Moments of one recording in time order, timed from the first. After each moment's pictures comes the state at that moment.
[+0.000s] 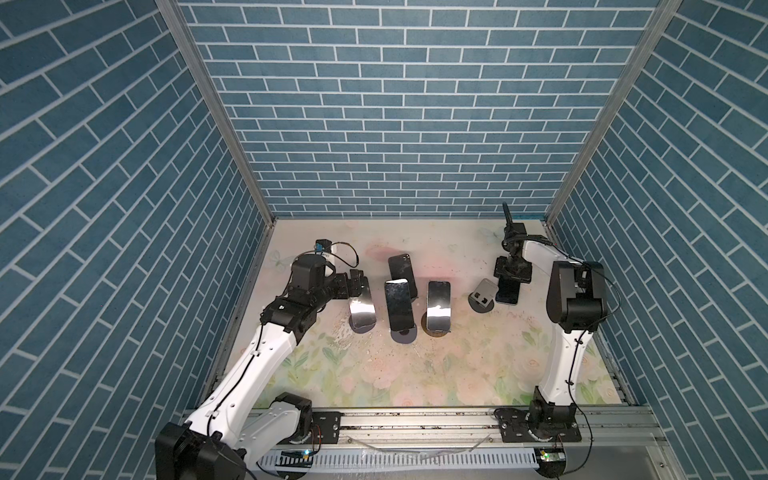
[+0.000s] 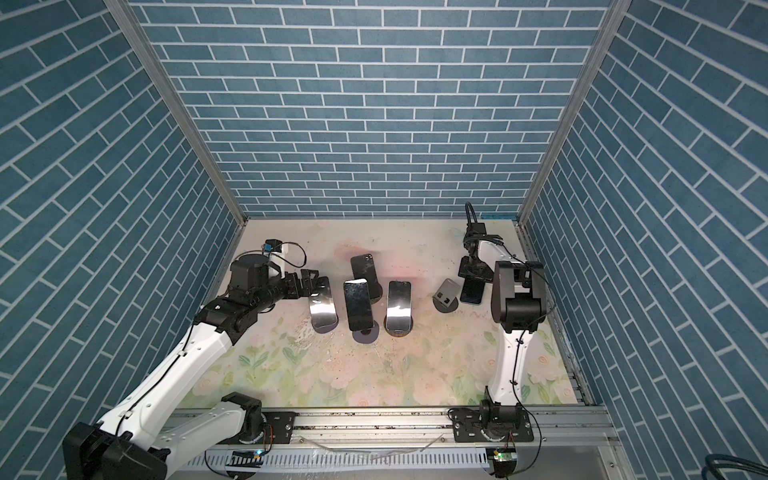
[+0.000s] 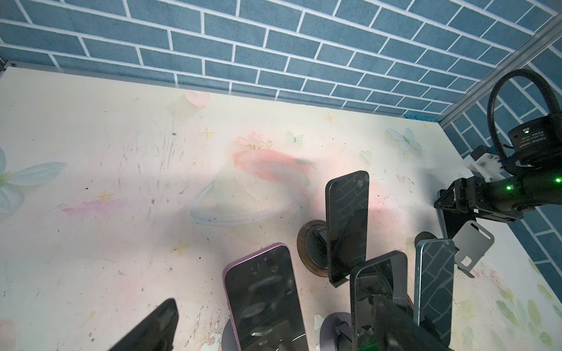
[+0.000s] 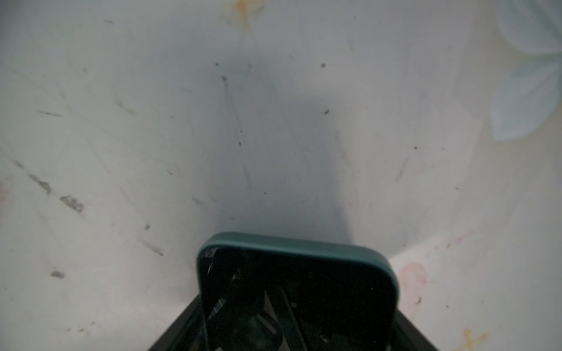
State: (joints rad) left arm -0.30 1.03 0.86 -0.38 0.08 -0.30; right arm 0.08 2.11 1.57 -0.78 0.18 0.29
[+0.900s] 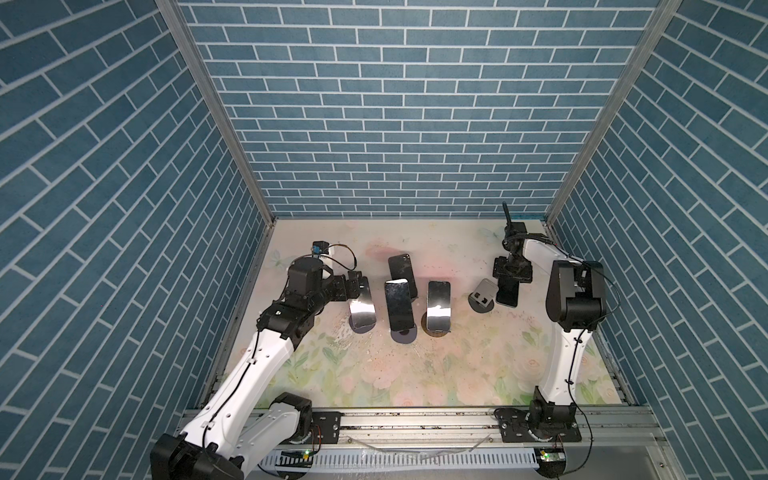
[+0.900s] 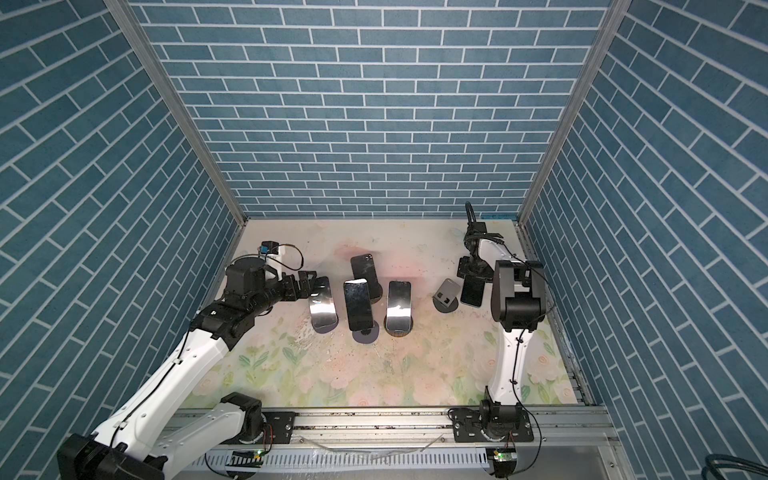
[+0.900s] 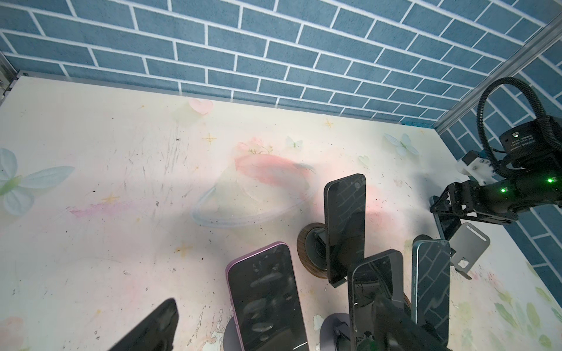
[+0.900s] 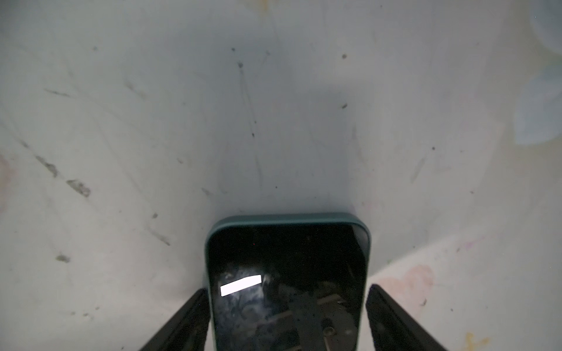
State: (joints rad) left arm -0.30 0.98 0.84 -0.38 0.07 -0.31; right arm 0.07 2.13 1.59 -0.83 0.14 0.26
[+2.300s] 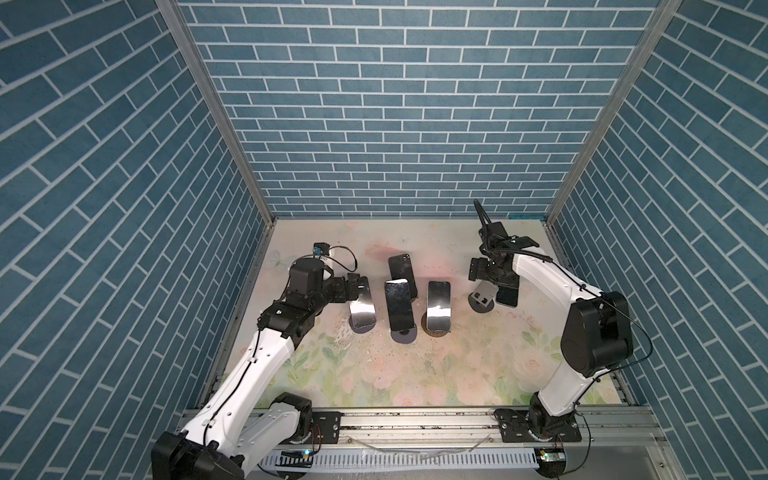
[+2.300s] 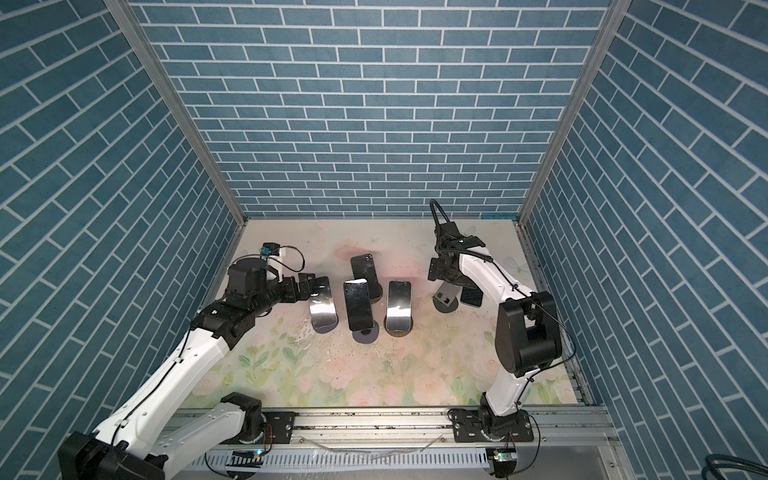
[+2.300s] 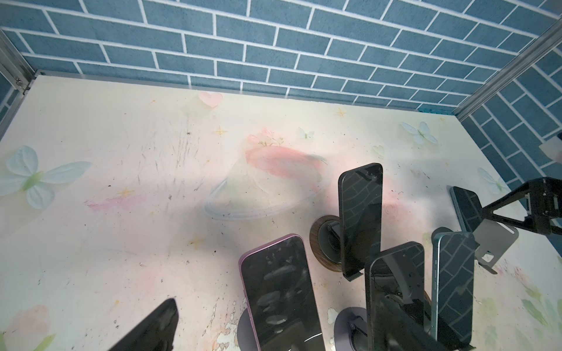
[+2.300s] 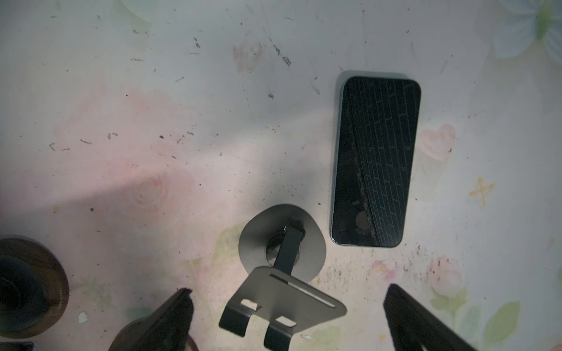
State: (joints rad) left arm -0.30 1.00 0.84 -0.41 0.04 -0.27; right arm 0.36 1.73 1.39 -0.92 0.20 0.52
